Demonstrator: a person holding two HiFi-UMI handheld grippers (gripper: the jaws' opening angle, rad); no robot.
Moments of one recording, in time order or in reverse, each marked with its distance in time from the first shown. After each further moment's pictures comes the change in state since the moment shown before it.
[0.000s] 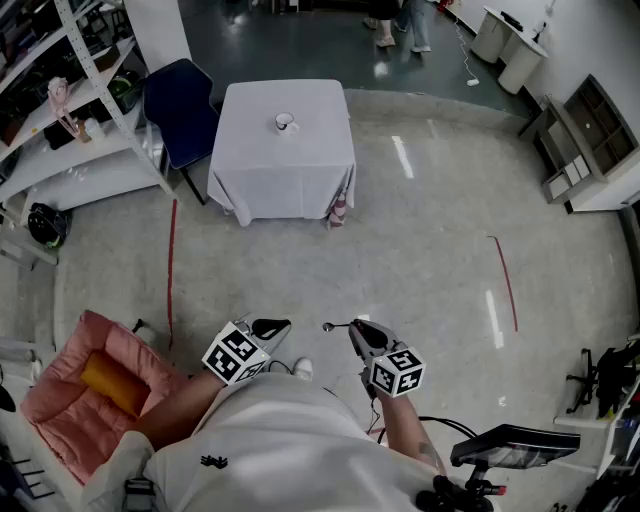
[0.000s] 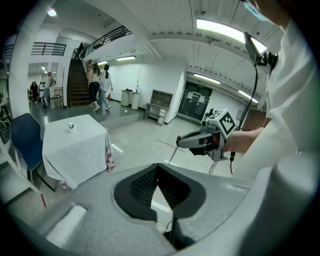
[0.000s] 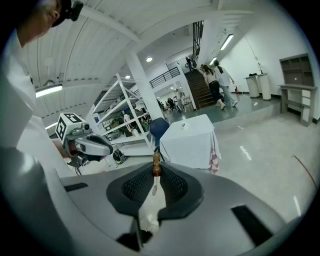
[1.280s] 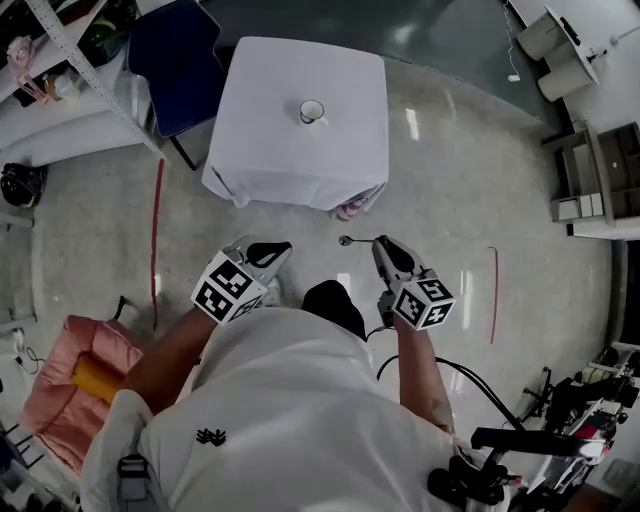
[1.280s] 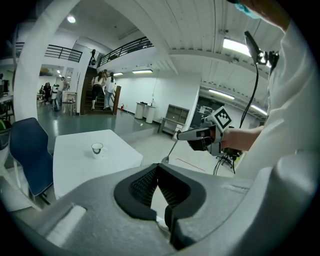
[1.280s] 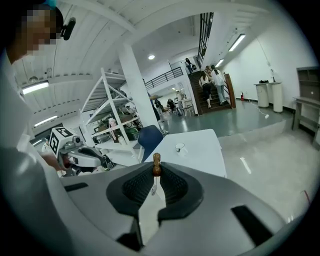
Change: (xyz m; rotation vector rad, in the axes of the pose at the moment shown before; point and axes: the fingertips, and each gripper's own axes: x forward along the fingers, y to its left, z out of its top) left arm 0.052 0.402 0.161 -0.058 -0.161 0.065; right arm 0.323 -0.141 0.296 -0.075 -0.011 -0.033
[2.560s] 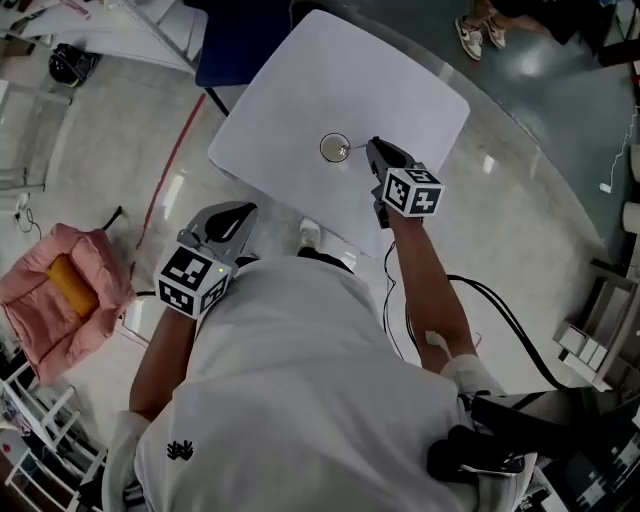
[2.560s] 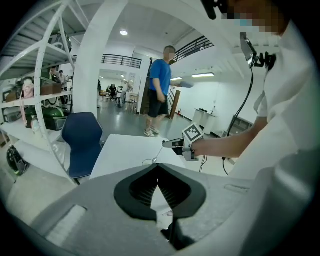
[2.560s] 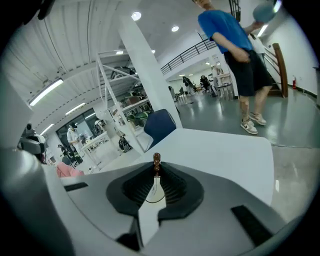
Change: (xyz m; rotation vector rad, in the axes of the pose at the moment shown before) left arm 0.125 0.239 0.130 -0.368 -0.031 0.621; right arm 0.444 -0.218 0.158 -0.155 0.268 0.395
